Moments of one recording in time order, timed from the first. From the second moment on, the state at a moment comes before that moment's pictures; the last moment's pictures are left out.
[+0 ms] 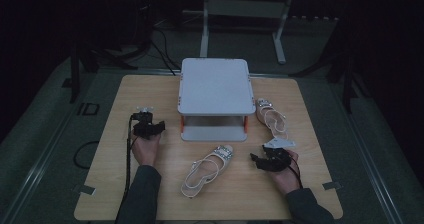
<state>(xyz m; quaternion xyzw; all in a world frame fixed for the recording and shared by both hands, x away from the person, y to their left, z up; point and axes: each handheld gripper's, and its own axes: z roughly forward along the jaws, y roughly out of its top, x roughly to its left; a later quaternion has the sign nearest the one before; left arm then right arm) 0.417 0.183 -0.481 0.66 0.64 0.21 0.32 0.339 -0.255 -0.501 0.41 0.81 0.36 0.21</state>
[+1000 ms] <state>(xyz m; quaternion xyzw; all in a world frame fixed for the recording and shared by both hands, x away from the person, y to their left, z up) 0.331 0.101 -0.449 0.79 0.47 0.10 0.38 0.338 -0.255 -0.500 0.41 0.81 0.36 0.21</state>
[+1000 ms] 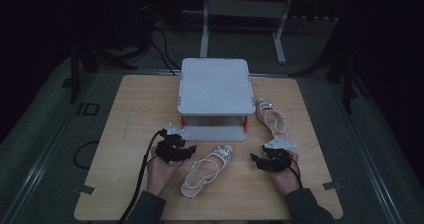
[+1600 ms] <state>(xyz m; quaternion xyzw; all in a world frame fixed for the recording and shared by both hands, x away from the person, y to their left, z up) 0.306 0.064 -0.441 0.84 0.43 0.07 0.33 0.338 -0.256 -0.500 0.41 0.81 0.36 0.21</state>
